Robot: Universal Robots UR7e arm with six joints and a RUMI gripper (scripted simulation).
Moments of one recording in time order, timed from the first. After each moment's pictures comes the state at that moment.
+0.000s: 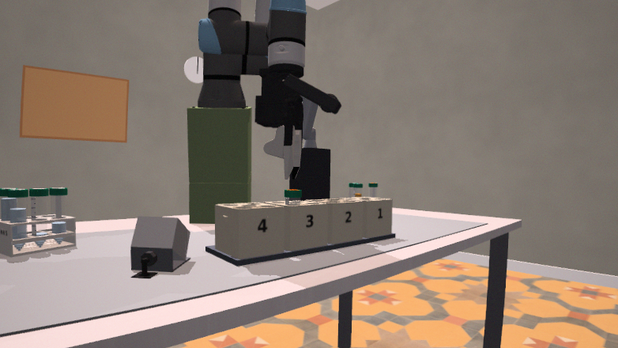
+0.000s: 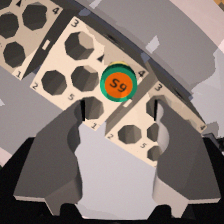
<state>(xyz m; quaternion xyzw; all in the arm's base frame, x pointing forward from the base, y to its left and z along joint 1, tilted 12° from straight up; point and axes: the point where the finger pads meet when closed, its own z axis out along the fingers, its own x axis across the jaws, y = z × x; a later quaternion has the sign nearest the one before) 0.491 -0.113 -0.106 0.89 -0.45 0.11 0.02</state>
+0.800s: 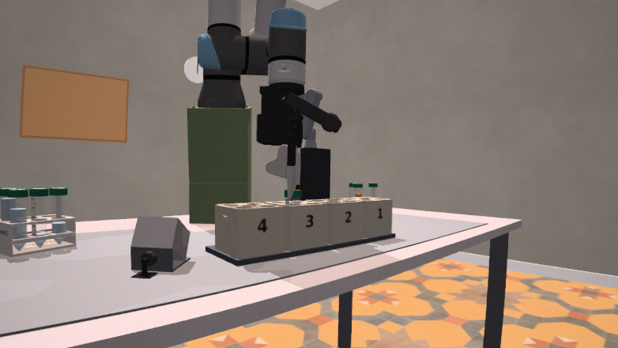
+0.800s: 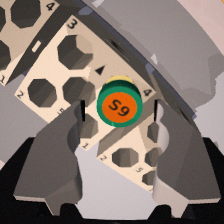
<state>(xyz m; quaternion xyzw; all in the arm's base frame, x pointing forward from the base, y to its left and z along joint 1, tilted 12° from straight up) 0.499 -0.115 -0.143 0.91 -0.40 0.10 0.02</state>
